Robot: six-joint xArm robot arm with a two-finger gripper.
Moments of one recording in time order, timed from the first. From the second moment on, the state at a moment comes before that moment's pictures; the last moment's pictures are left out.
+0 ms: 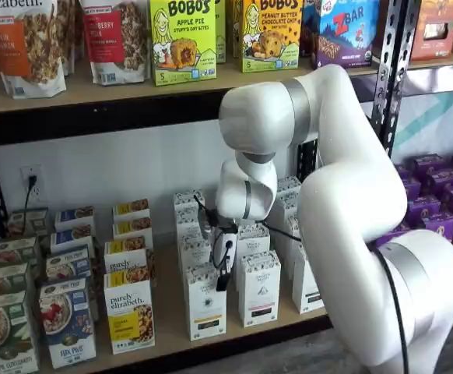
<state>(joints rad) 0.18 1.06 -1.56 0.38 0.46 -1.72</state>
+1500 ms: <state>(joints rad) 0.21 1.12 -1.65 0.35 0.51 -1.66</state>
